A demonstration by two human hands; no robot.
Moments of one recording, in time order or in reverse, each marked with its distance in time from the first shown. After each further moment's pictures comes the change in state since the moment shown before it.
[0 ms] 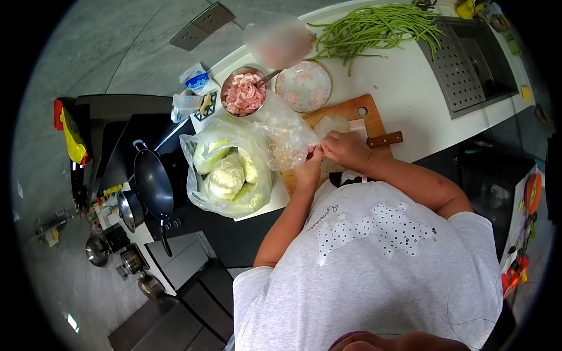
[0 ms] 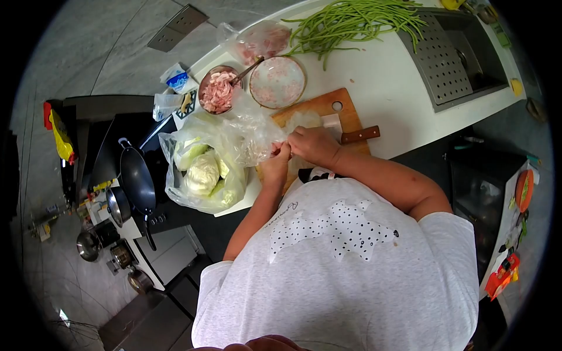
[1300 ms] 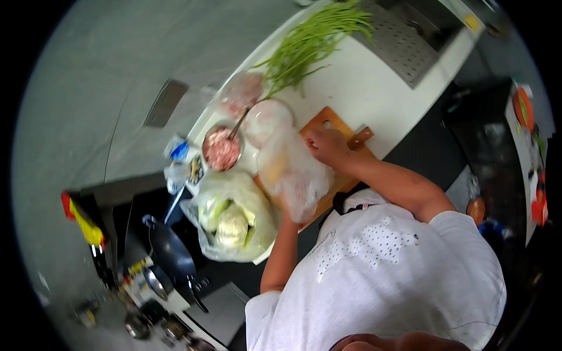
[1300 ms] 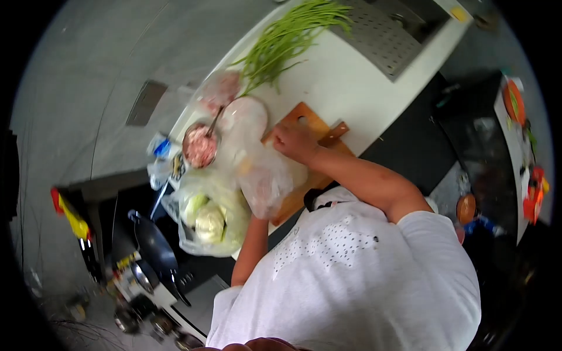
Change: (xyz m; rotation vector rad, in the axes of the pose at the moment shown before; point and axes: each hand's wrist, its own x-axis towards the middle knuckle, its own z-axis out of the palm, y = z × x) left_hand 0.012 0.018 -0.010 0.378 -0.385 0.118; right_hand 0.004 0.009 -0.018 -0.092 0.372 0.486
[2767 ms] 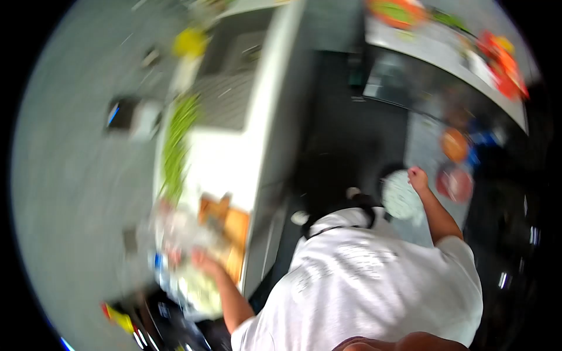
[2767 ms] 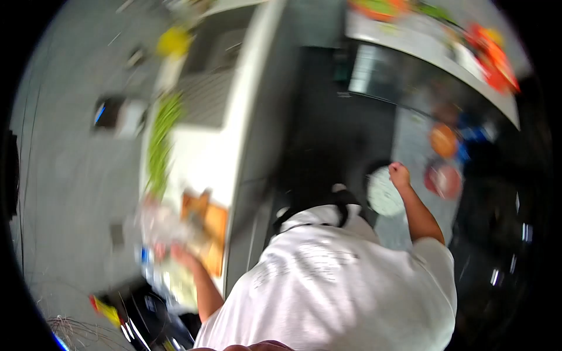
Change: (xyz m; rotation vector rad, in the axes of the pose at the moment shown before) left_hand -0.044 0.022 0.054 0.646 0.575 0.536; right_hand -0.613 0.352 -0.358 0.002 0.524 1.267
